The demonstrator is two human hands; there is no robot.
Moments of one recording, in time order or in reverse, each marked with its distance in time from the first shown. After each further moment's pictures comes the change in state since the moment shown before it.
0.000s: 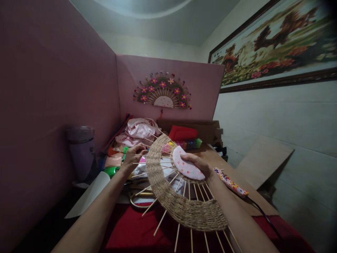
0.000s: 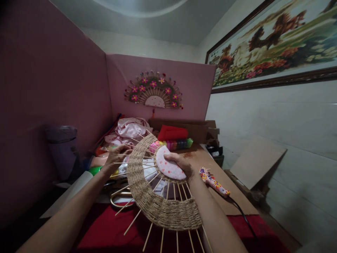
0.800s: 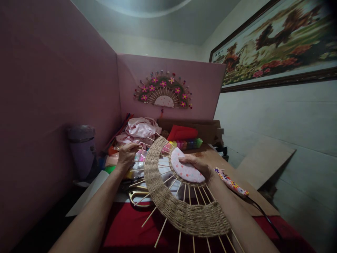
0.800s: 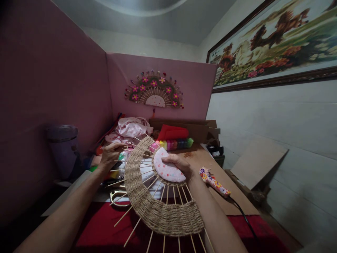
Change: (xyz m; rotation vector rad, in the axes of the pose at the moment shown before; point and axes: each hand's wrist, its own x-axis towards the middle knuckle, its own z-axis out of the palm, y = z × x) left_hand 0.007 -0.009 -0.020 0.193 0.164 0.158; right_hand -0.002 0.003 0.004 -0.047 -0.032 0.059
